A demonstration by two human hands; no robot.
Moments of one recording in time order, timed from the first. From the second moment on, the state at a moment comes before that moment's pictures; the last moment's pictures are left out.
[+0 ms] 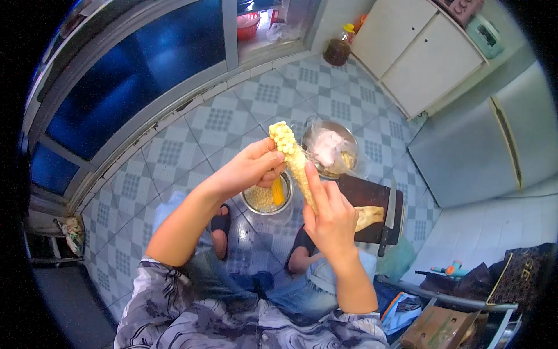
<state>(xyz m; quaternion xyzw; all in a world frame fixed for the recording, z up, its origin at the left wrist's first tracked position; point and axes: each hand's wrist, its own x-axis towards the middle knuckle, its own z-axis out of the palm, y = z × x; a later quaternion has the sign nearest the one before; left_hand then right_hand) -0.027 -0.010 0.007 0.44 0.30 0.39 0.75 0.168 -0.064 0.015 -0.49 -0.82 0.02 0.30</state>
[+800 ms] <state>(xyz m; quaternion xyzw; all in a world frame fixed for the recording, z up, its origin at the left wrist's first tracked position) -0.030 -0.006 0.004 0.34 0.29 0.40 0.80 0.172 -0.064 0.011 -0.47 -0.79 0.13 0.36</state>
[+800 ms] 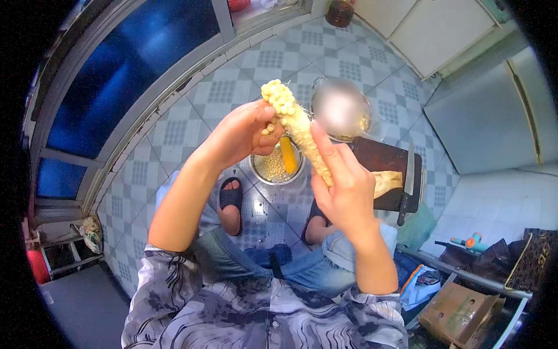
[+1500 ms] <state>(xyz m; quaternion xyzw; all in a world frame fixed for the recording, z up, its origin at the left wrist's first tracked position) -0.030 -0.007 0.007 0.36 0.28 0.40 0.79 0.174 -0.065 0.017 -0.47 -0.82 0.07 0.32</state>
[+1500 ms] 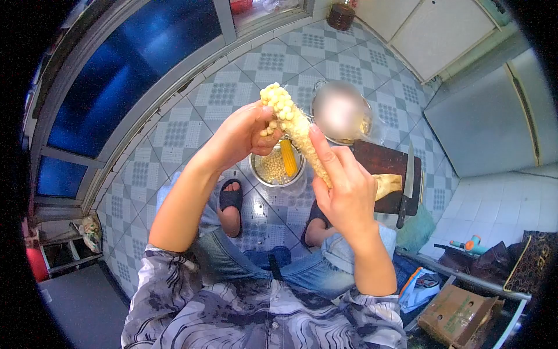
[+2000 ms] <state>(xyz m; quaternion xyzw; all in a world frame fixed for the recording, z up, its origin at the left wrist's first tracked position) -0.024 -0.009 0.006 0.39 0.32 0.42 0.75 0.171 -0.067 0.017 -0.47 -0.81 0.08 0.33</state>
